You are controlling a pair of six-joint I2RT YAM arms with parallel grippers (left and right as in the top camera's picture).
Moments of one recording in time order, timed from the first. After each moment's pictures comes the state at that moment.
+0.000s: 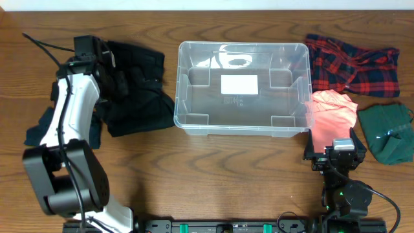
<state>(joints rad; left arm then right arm) 0.16 1.79 1.37 -0.84 0.04 -0.10 -0.10 0.01 0.01 -0.07 -0.06 -0.19</state>
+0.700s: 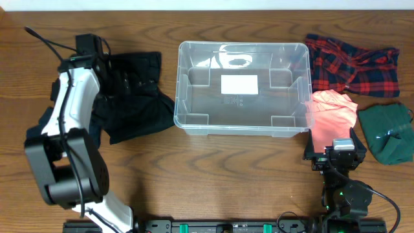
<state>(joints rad) 0.16 1.83 1.42 -0.85 -0.09 -0.07 -0.10 0.01 0.01 -0.07 -0.06 -0.19</state>
